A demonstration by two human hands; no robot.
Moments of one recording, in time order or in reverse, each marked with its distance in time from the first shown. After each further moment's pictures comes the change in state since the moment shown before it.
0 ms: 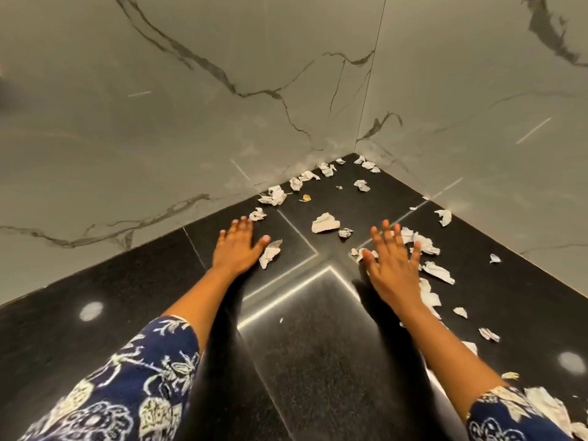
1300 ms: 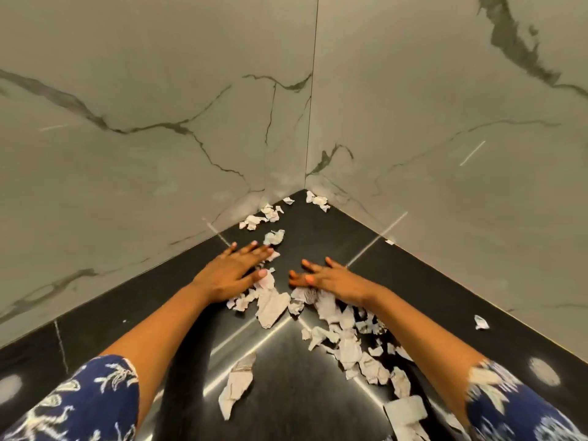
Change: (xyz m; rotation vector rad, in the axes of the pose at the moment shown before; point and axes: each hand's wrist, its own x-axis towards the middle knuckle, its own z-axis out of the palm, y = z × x) left_hand 0.146 0.093 0.013 0.054 -0.110 0.649; right_hand 0.157 0.046 0.014 0.429 -0.702 -0.421
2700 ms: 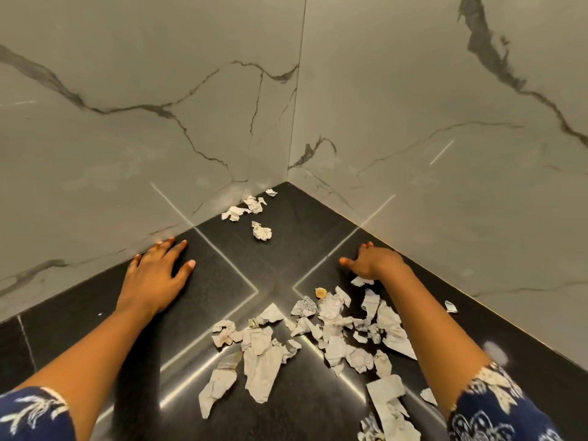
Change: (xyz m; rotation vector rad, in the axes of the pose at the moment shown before) left_hand -0.069 -0.031 0.003 0.003 0.252 -0.559; right_hand -0.040 0.032 -0.043 -0.376 0.082 0.935
